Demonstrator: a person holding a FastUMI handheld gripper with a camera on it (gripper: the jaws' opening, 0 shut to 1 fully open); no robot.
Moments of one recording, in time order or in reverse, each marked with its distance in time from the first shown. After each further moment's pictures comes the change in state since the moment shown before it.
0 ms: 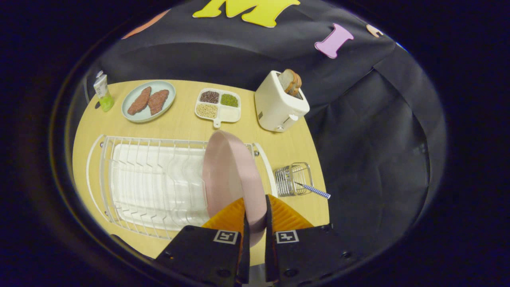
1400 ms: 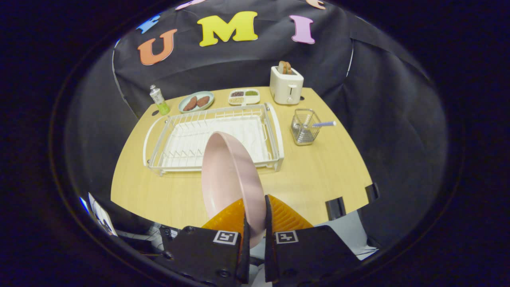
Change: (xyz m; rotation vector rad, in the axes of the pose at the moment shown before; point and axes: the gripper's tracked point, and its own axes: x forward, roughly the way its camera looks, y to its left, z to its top) arm -0.037 -0.025 -0.247 0.163 -0.084 0.502
